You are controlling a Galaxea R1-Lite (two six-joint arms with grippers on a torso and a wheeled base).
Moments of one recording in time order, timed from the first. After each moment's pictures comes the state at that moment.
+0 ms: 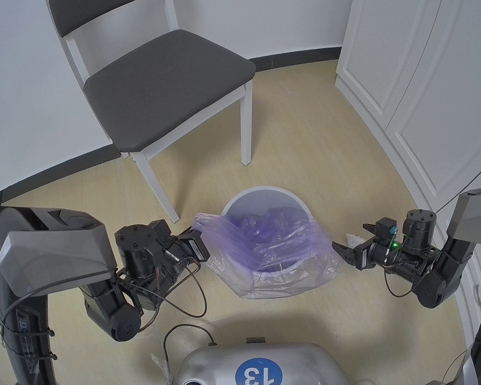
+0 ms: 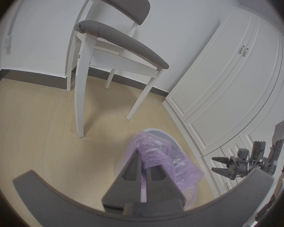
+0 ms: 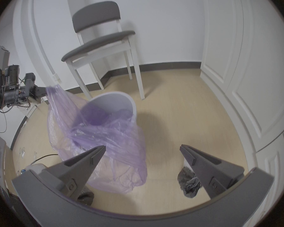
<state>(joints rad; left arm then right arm) -0.50 2.23 -0.59 -1.55 0.11 -0.43 0.22 2.16 -0.50 -1.41 0.18 -0.11</state>
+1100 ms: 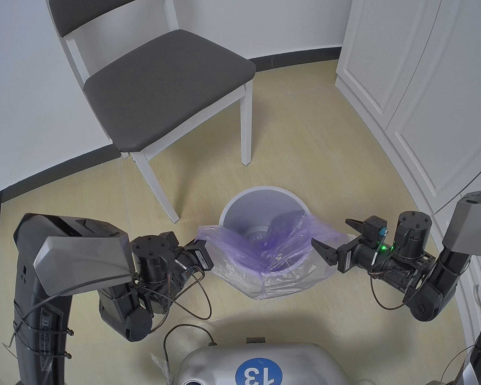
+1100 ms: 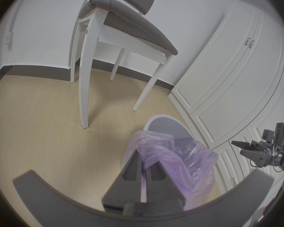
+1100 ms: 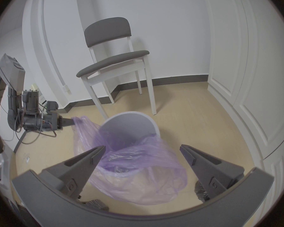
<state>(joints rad) -0.48 2.37 -0.66 -1.55 0.11 -0.43 0.40 2.12 -0.48 -1.45 0.10 -0.03</state>
